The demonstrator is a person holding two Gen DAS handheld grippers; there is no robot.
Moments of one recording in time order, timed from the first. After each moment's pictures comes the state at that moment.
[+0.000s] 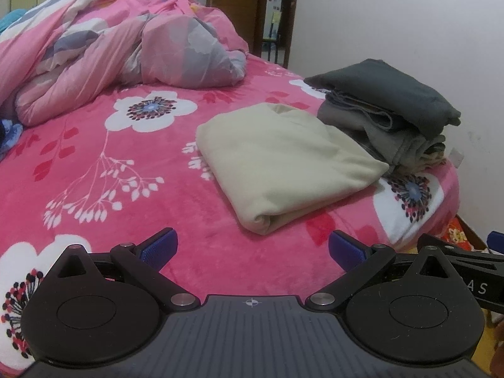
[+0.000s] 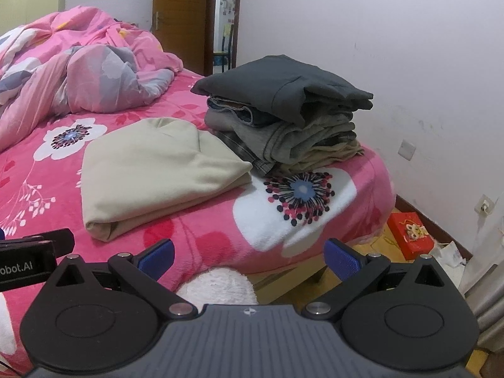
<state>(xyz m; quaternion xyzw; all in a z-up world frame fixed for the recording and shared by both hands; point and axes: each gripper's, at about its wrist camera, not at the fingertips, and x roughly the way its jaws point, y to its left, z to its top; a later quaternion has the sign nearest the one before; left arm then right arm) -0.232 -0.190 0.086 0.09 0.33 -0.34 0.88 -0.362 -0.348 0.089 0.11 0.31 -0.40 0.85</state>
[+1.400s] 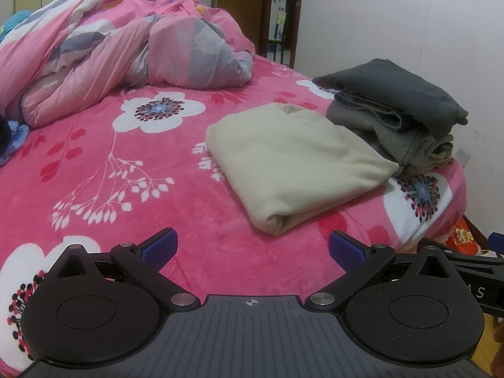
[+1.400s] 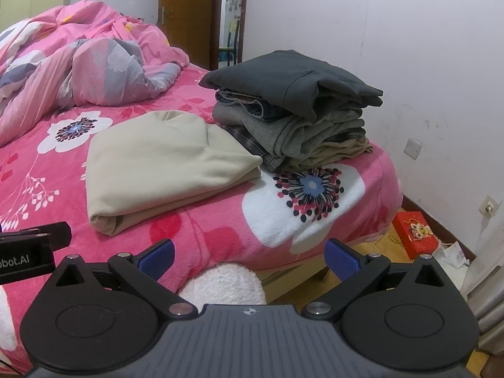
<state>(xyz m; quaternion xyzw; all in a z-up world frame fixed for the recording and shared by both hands) -0.227 -0.186 0.084 0.09 0.32 -0.33 0.88 -0.355 -0.344 0.084 0.11 0.32 -0.39 0.86</state>
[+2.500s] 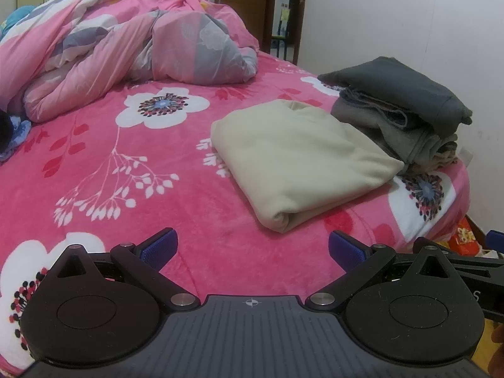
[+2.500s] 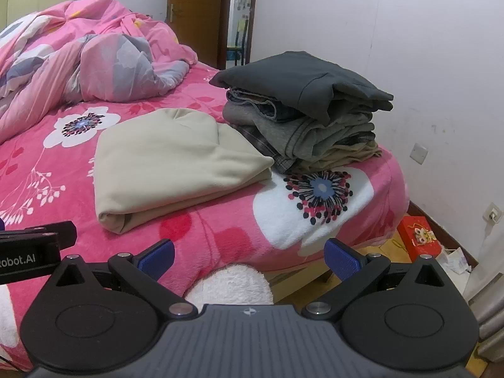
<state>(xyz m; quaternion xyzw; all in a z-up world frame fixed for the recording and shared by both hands) -0.223 -0.183 0.083 0.09 0.33 -0.32 0.88 -0.346 -0.338 0.083 0.10 0.32 -0.38 0.86</state>
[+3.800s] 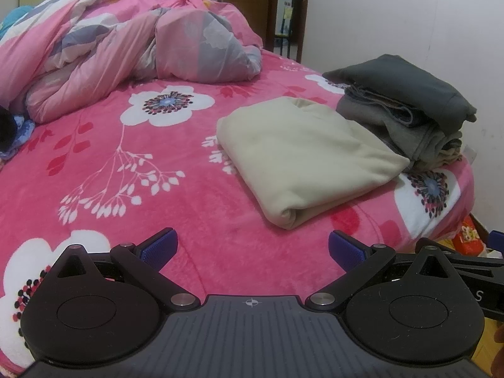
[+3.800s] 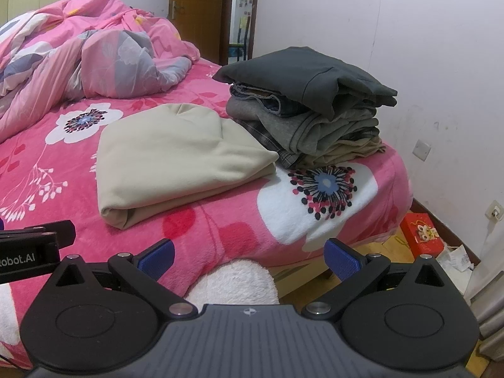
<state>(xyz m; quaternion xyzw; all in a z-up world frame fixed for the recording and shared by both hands) -0.220 -0.177 0.080 0.10 0.33 -0.32 0.88 -0.344 -0.334 0.079 0.11 0.33 -0.38 0.86</state>
